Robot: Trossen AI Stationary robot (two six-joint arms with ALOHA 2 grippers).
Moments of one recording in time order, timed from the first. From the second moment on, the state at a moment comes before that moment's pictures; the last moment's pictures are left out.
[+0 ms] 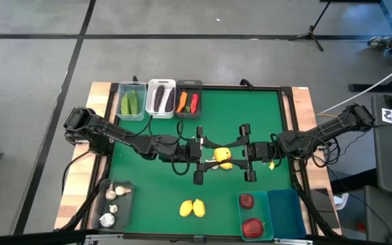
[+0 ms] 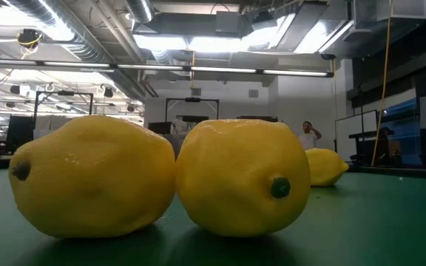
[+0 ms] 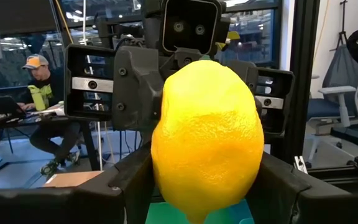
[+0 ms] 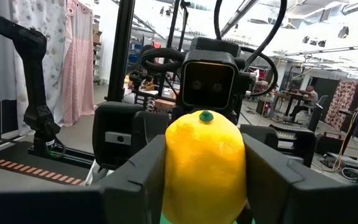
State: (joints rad) left arm -0.26 1.68 1.24 0.50 -0.29 0.10; right arm 0.39 1.16 0.82 0.52 0.23 -0.23
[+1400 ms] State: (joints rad) left arm -0.27 1.68 1.25 -0.08 -0.30 -0.03; right arm 0.95 1.00 0.82 -0.75 0.26 1.37
